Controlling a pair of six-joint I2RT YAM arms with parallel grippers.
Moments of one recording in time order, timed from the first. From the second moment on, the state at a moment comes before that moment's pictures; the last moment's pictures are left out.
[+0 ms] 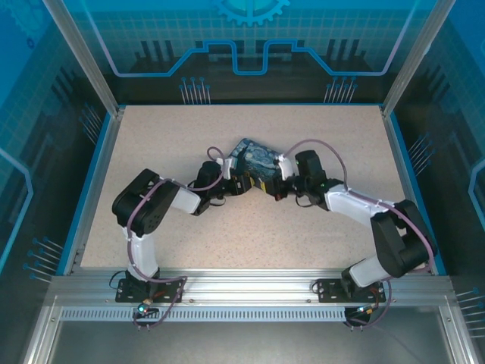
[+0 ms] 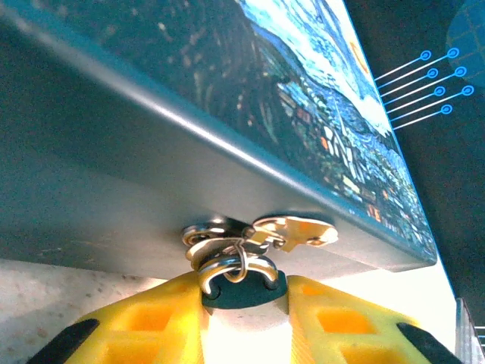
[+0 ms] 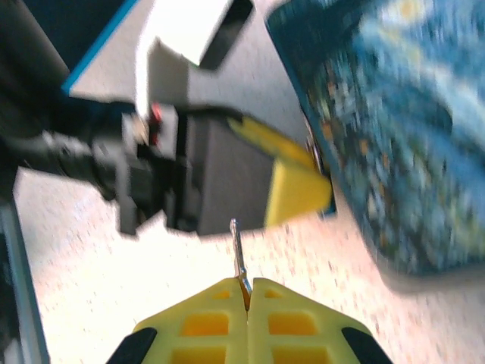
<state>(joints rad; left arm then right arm) -0.47 1.93 0.75 0.72 0.46 -0.74 0.44 1.48 0.76 0.01 -0.55 0.18</state>
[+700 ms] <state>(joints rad) -0.54 1.79 0.73 0.52 0.45 -0.94 0.51 1.50 0.66 -0.05 -0.42 -0.05</state>
